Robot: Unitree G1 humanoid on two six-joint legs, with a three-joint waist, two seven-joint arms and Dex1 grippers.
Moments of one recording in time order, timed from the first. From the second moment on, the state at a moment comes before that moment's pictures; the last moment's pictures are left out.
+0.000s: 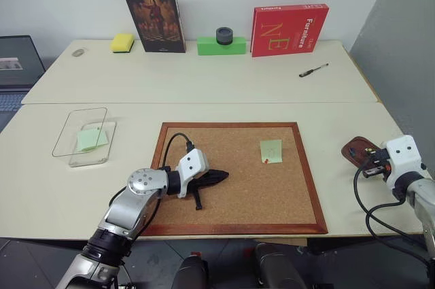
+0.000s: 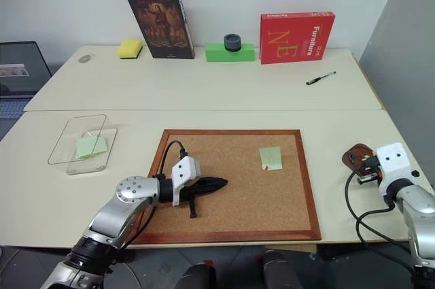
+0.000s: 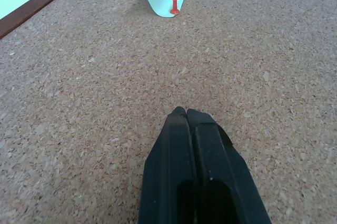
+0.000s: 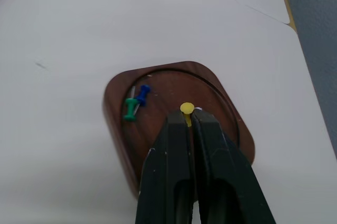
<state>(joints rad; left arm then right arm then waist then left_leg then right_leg) -0.25 0.54 -0.24 0.02 -0.21 0.16 -0.99 -0.01 -0.69 -0.31 -0.13 0.13 0.49 0.41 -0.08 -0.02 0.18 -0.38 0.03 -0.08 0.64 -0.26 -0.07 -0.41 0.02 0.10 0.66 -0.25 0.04</state>
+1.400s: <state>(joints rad) -0.25 0.55 -0.24 0.02 -0.21 0.16 -0.99 -0.08 -0.50 0.07 -0.51 0.36 0.68 0.56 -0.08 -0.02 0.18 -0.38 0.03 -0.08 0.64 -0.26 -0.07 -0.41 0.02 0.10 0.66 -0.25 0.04</state>
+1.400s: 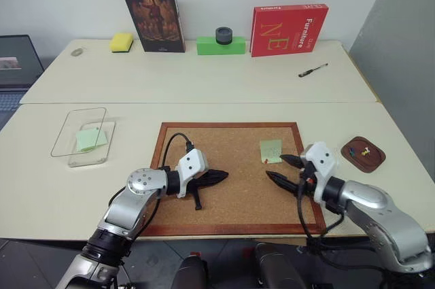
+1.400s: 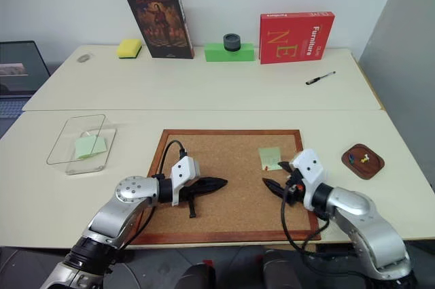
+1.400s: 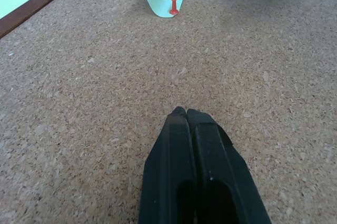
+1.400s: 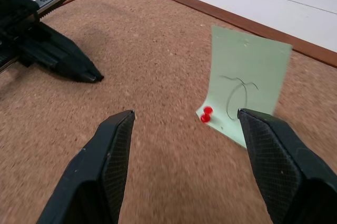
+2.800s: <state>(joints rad) -0.24 0.55 -0.24 0.00 -0.21 0.17 -0.99 -0.18 -0.45 0.15 -0.25 0.26 0.55 0.60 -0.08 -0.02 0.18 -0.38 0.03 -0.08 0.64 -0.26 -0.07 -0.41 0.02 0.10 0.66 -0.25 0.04</state>
